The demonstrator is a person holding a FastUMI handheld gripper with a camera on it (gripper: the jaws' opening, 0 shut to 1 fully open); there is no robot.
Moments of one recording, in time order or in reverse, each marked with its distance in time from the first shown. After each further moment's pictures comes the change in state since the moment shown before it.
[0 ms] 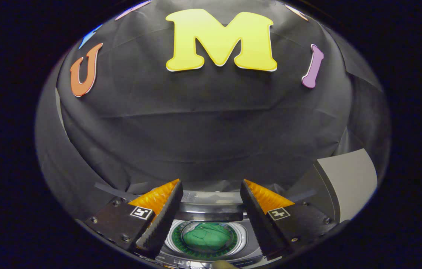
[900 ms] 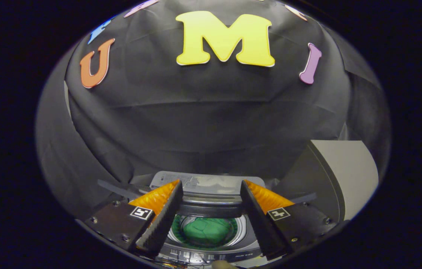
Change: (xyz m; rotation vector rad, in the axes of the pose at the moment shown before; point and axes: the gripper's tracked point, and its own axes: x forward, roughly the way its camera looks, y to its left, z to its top) arm -0.036 -0.002 -0.048 -0.020 0.030 0.026
